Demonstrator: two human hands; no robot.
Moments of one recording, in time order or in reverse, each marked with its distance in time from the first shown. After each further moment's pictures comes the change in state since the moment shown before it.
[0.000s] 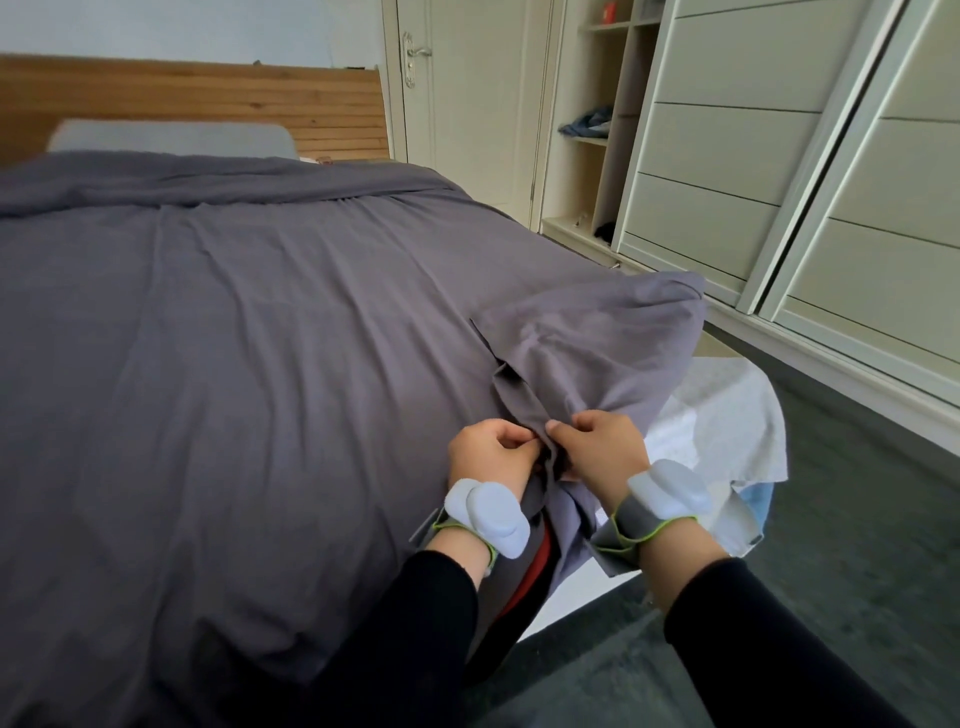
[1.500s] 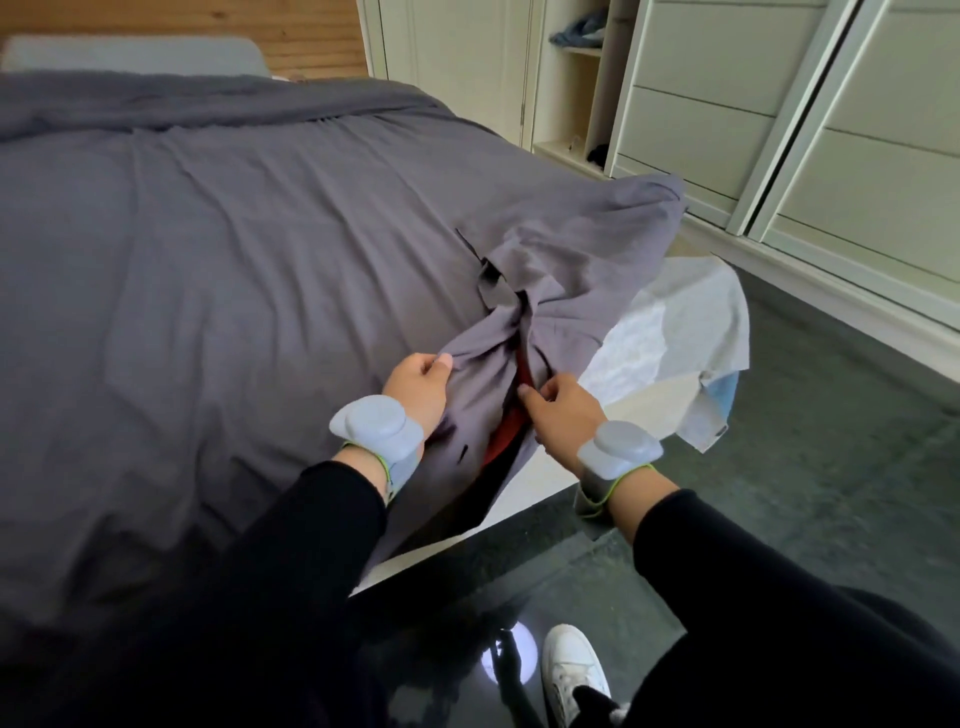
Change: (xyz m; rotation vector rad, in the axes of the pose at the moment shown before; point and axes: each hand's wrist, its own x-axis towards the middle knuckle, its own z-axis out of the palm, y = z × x) left_hand -0.053 -0.022 -0.060 0.073 0.010 -0.131; right_hand -0.084 0.046 0.013 -0.050 -0.184 0.142
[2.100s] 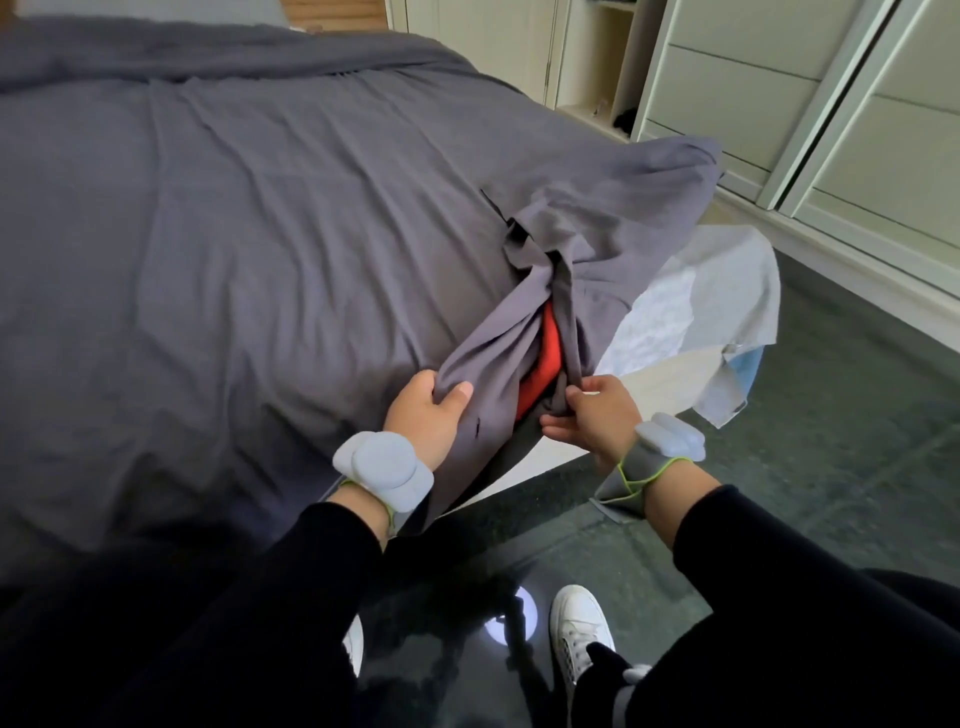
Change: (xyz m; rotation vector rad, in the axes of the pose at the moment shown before) left_hand -0.048 -0.037 -0.023 0.141 -0.078 0.022; right_hand -0.026 0.010 0.006 0.651 -0.106 0.272
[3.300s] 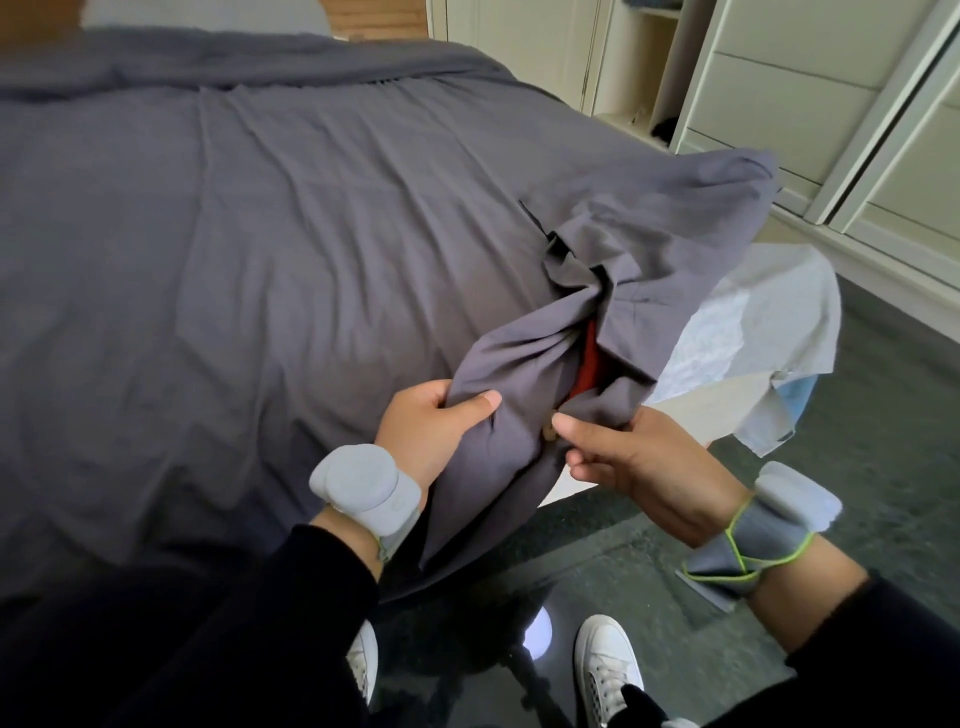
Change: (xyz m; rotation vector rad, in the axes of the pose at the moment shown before) left_hand -0.002 0.011 -0.030 -0.364 -0.037 -0.126; right_hand -0.051 -0.030 -0.001 0.001 -0.426 -0.057
